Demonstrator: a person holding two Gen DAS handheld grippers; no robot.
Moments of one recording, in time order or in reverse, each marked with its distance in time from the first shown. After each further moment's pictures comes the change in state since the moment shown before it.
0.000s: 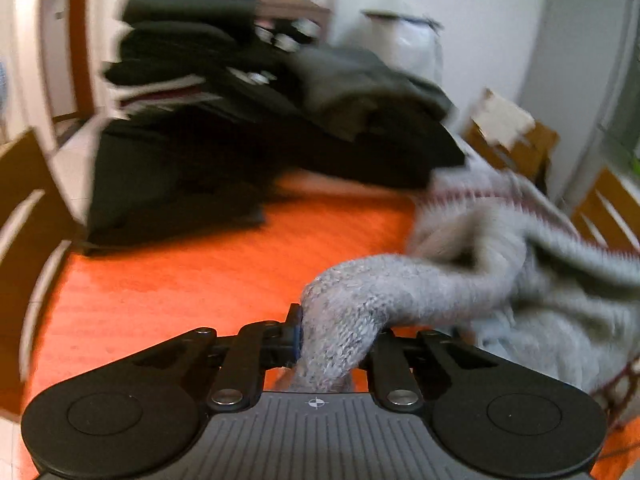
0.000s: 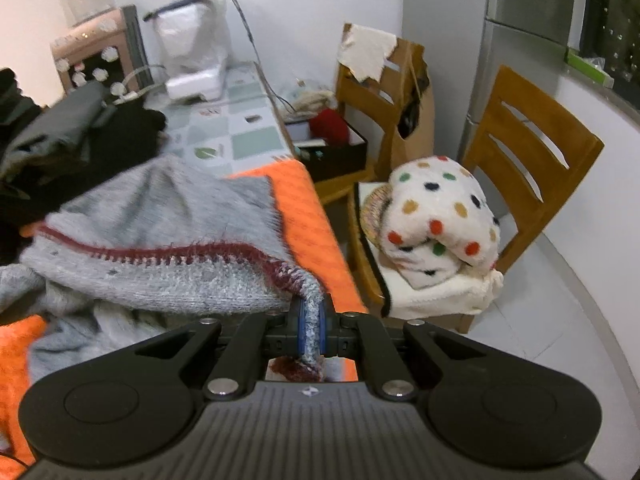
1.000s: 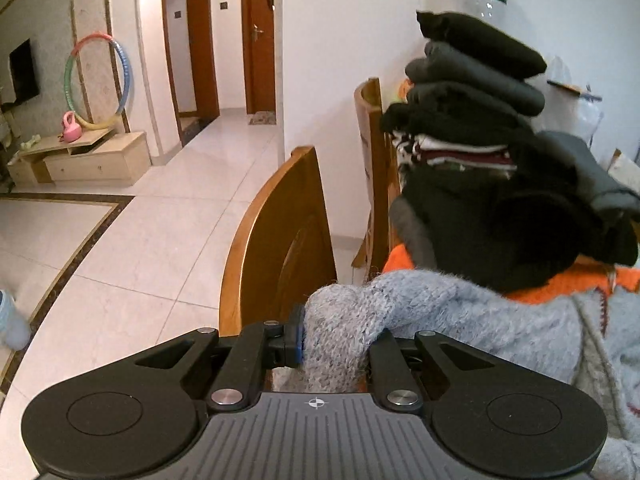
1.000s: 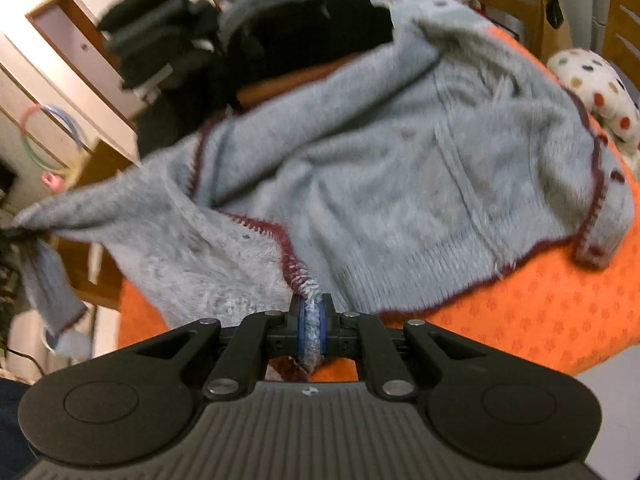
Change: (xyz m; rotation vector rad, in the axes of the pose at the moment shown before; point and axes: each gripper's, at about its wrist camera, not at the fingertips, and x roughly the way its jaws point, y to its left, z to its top) left arm -0.095 0.287 0.043 -0.061 -0.011 0.257; right arm -0.096 0.226 -0.153 0.057 0.276 0.364
